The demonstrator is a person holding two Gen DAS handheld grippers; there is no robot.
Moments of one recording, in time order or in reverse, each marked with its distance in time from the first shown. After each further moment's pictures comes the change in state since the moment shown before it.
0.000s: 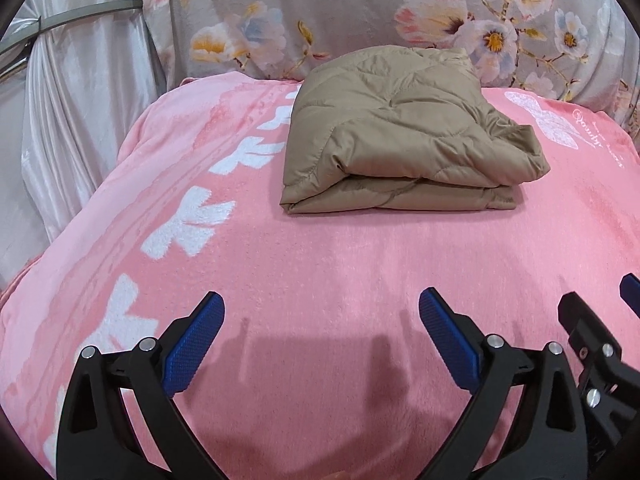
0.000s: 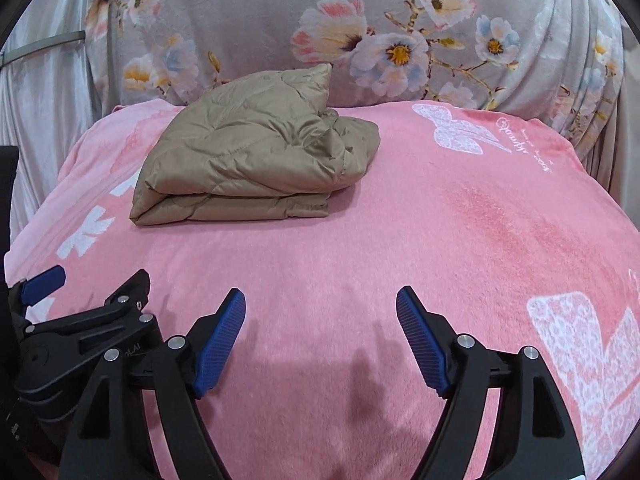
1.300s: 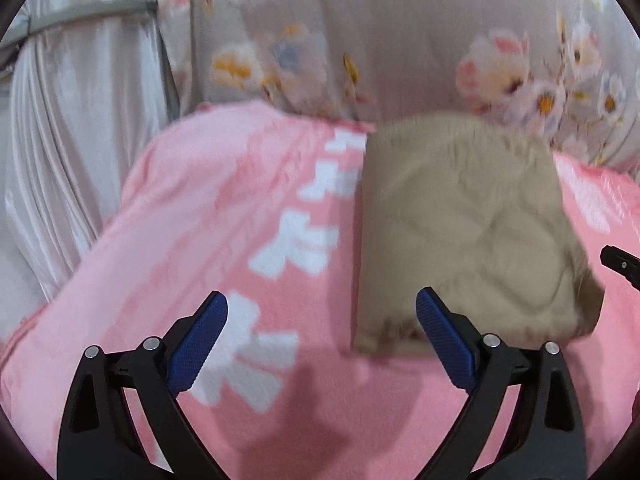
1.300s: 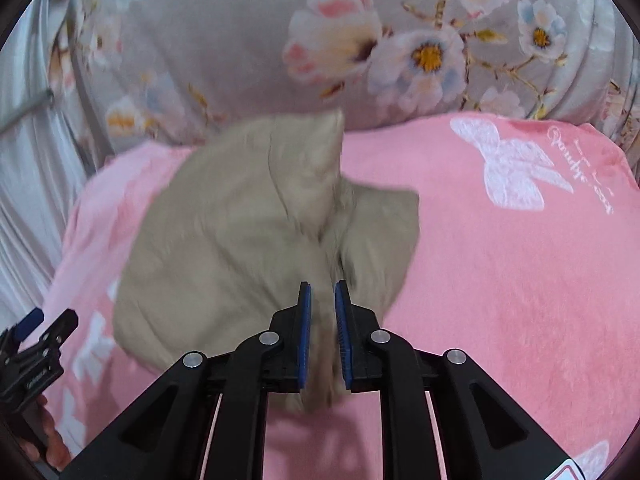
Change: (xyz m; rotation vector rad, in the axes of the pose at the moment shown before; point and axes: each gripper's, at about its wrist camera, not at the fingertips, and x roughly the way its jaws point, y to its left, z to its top) left arm 0.043 0.085 0.121 -0.064 -0.085 0.003; right arm 0.097 -0.021 0.162 0.097 0.051 0.160
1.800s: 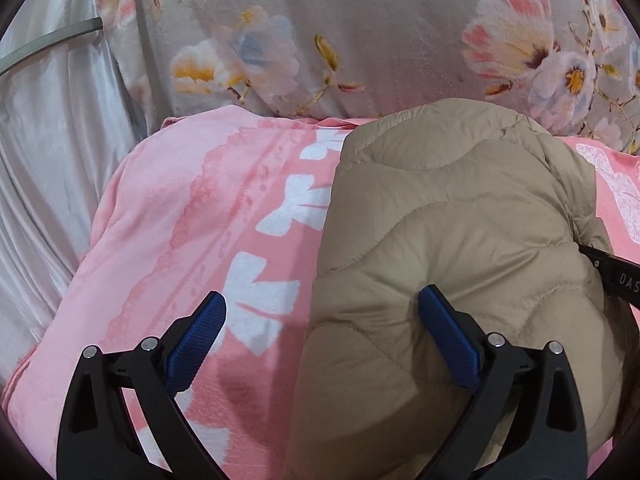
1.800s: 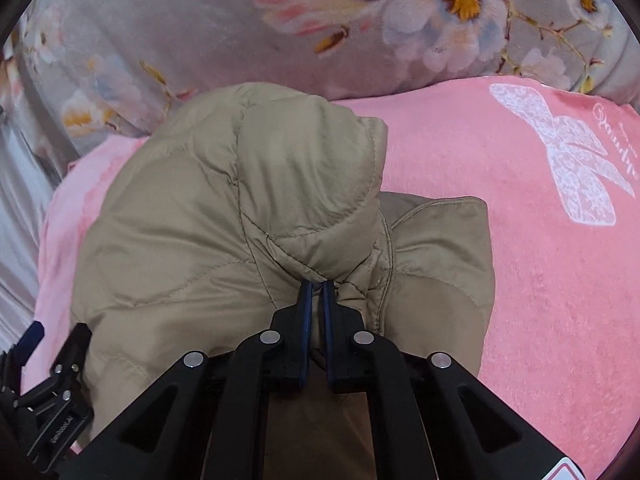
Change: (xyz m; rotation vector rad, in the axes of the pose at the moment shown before) left arm 0.104 -0.069 0.042 0.062 0.071 0.081; right arm 0.132 0.003 0.049 0.026 0.166 -0.021
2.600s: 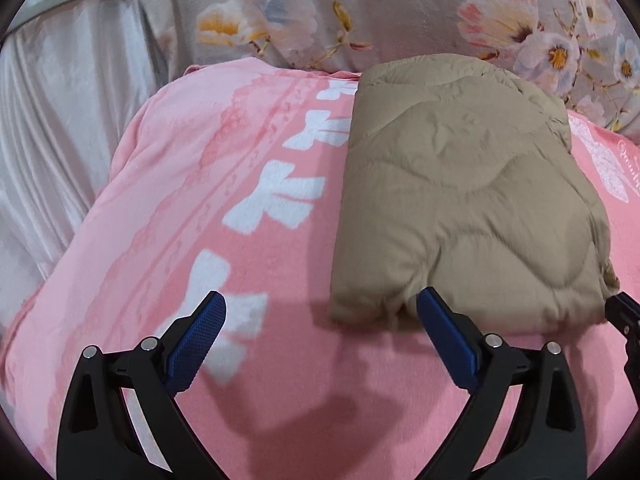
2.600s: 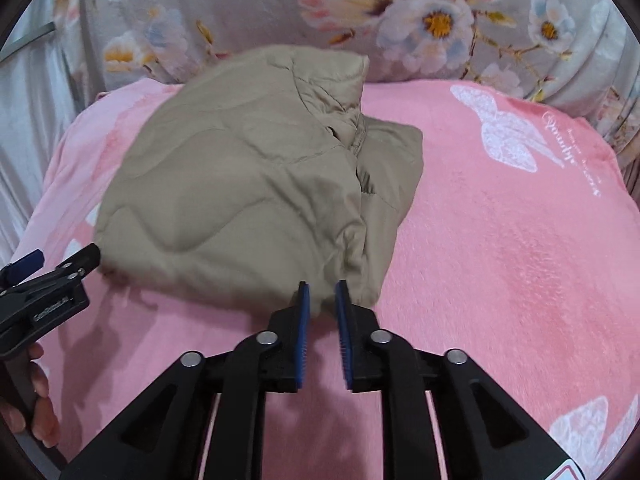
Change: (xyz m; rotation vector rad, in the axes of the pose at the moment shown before) left arm -0.065 0.040 -0.081 -0.048 0.116 -0.048; right arm -0.118 0.016 -0.144 -0.137 -0.053 -0.113
